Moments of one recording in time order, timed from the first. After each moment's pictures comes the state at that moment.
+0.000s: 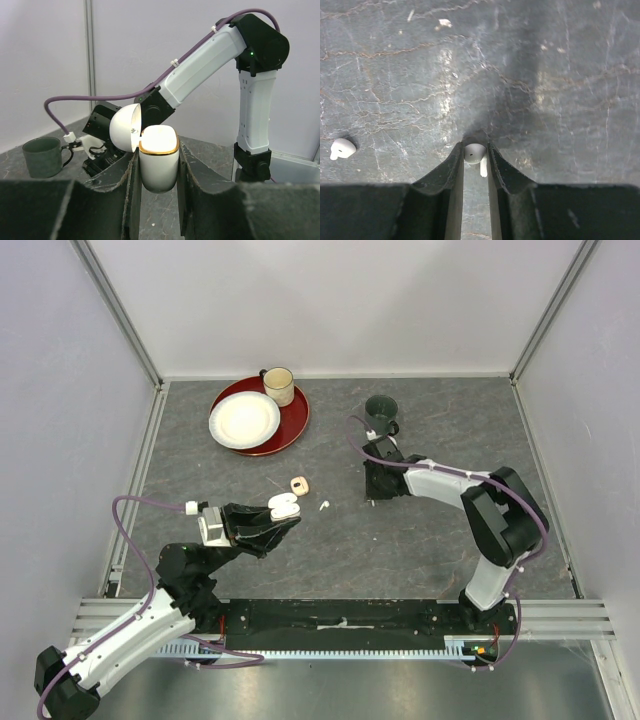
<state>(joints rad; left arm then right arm) -0.77 0.39 0.17 0.76 0.33 -0.26 0.57 1.78 1.05 -0.32 0.10 0.48</state>
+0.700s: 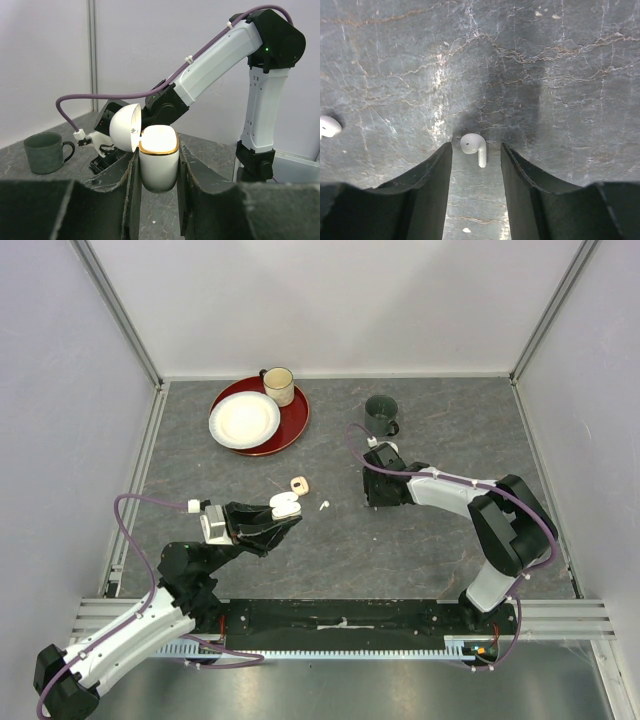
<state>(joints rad) -0.77 0.41 0.17 0.76 0.32 -0.26 0.60 1.70 0.96 -0.31 0.14 0.55</state>
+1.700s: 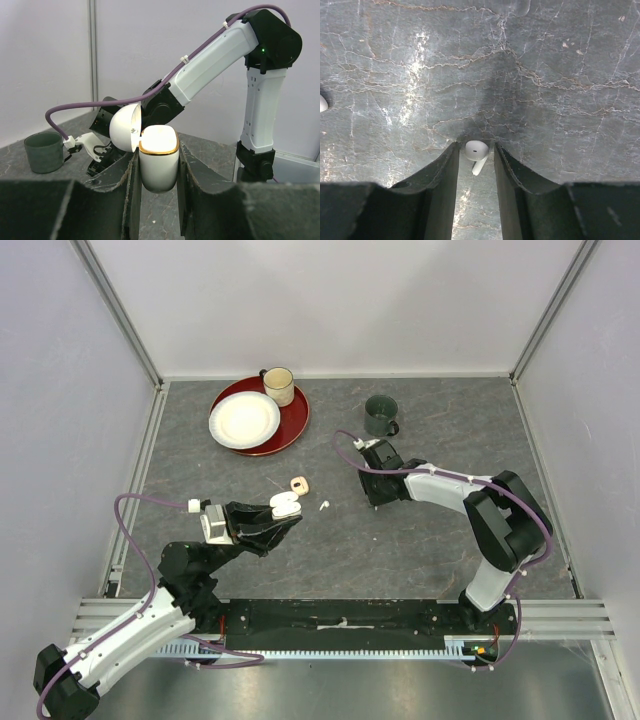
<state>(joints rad) -0.77 0.41 0.17 0.76 0.32 -0.26 0.60 1.74 1.00 -0.31 0.08 0.25</state>
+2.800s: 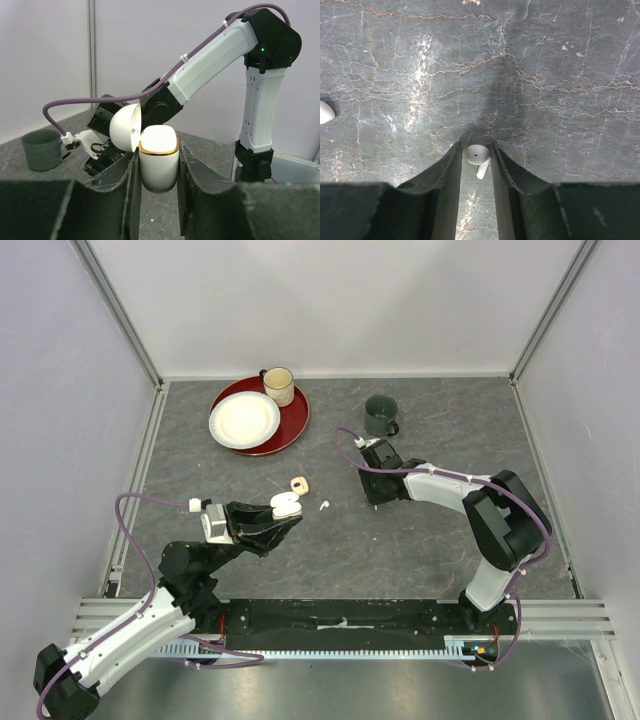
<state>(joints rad) -0.77 0.41 0.17 0.75 0.32 -0.27 0.60 1.74 1.00 -0.30 0.08 0.29</state>
